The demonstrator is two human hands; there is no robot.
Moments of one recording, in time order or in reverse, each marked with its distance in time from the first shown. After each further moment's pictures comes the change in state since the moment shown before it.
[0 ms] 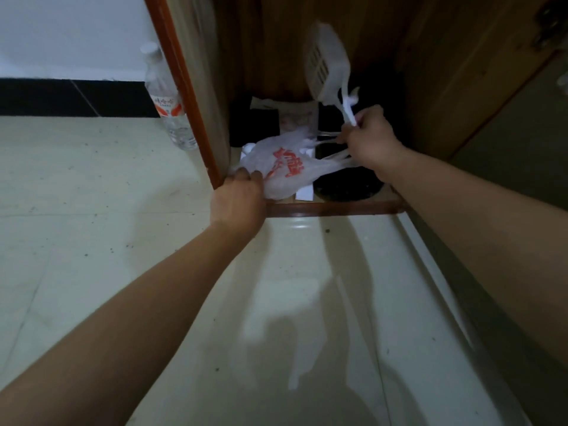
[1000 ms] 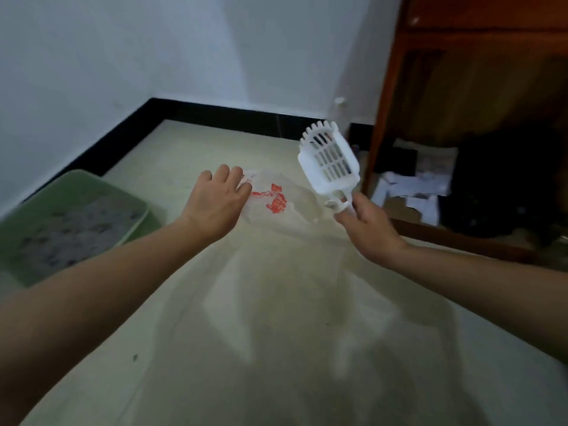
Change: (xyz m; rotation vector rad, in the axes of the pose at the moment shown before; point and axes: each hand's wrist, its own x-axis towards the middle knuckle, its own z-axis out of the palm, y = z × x) left_hand -0.198 -0.210 -0.151 0.732 0.009 -0.068; right_hand -0.225 -0.090 0.095 0.159 -0.463 -0.485
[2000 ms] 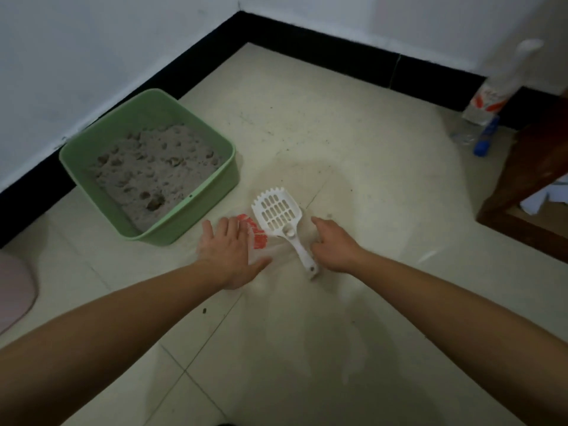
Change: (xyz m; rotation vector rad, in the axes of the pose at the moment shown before) left_hand -0.154 -0.021 0.167 -0.380 -0.737 -0.289; right_hand 0.039 -0.027 0.264 -0.408 -0.671 0.048
